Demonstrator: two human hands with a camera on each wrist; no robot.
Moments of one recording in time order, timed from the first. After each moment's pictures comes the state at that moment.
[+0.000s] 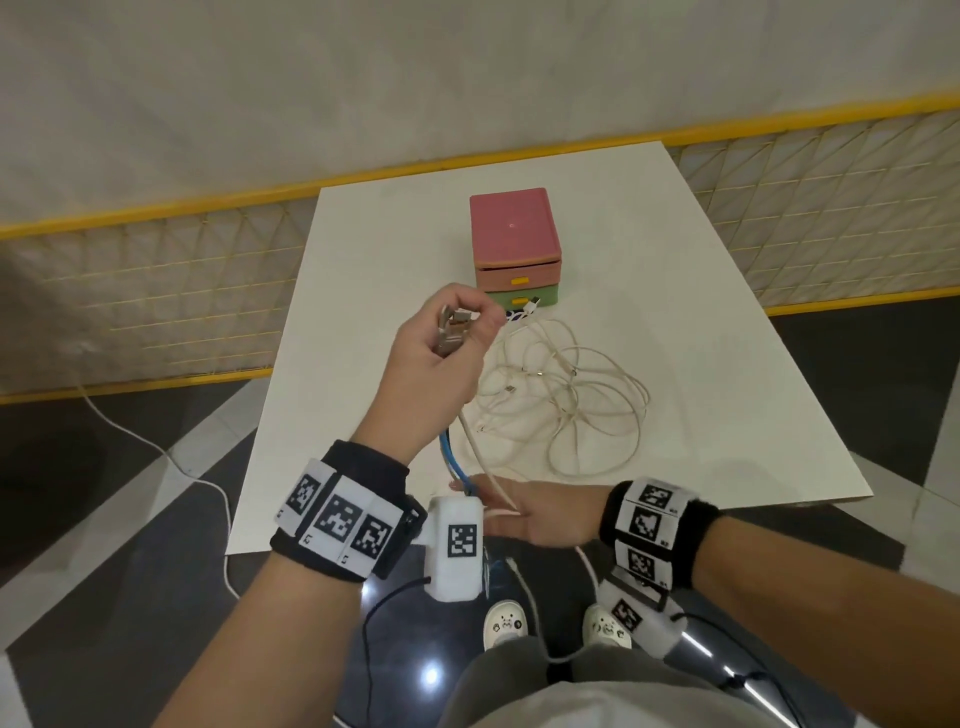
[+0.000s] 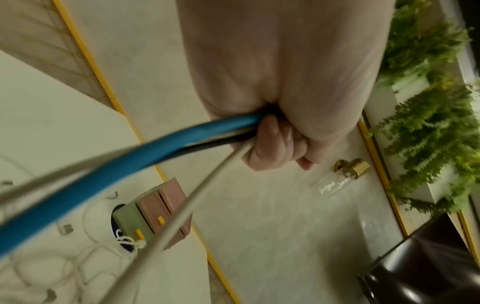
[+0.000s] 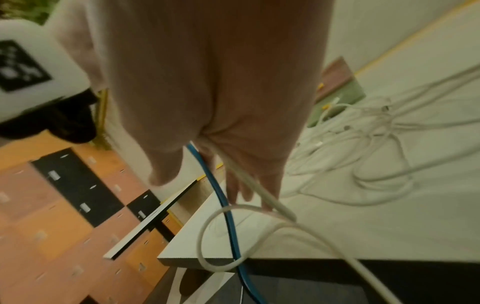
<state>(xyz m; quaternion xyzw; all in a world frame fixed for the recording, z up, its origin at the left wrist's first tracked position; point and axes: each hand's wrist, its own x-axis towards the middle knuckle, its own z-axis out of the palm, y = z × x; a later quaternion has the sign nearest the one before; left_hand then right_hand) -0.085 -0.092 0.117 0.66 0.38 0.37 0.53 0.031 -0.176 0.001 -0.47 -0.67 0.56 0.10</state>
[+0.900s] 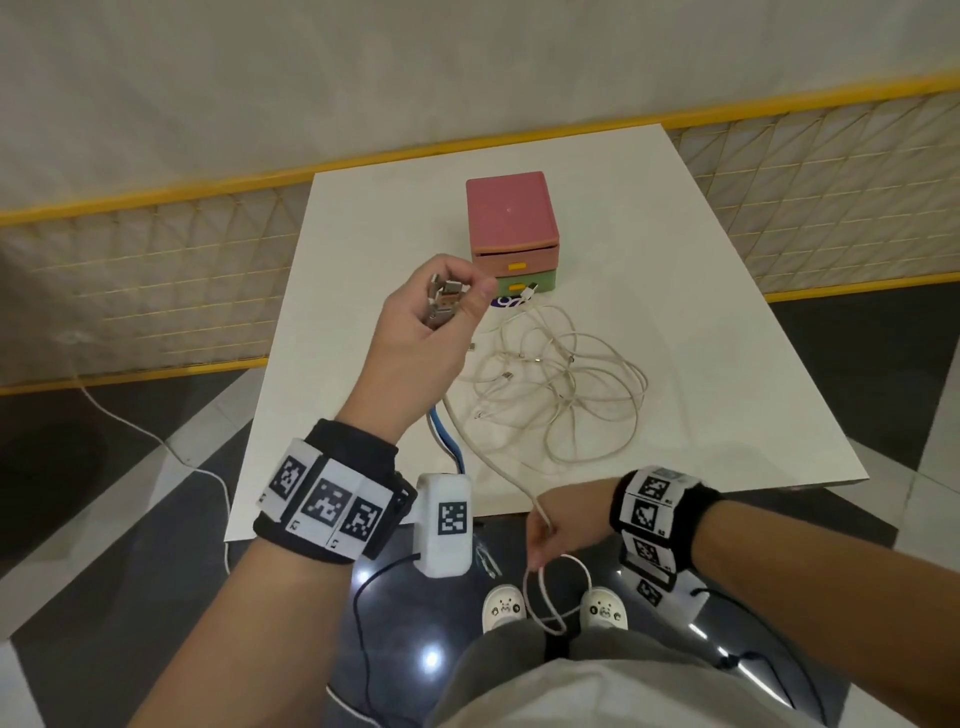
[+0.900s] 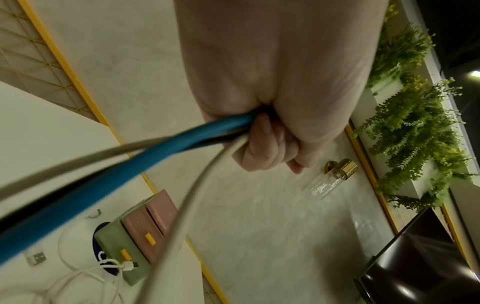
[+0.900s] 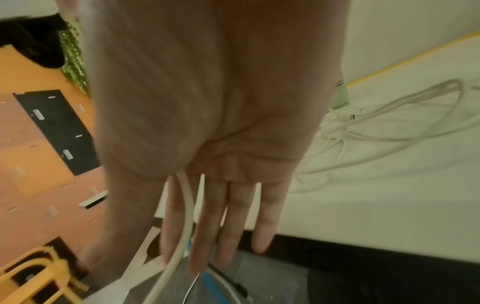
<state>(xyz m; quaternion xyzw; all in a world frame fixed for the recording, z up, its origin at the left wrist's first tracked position) -0.086 -0.092 0.129 0.68 0.38 0.38 0.51 0.059 -0.185 -0.037 -0.48 -0.69 0.52 -0.12</state>
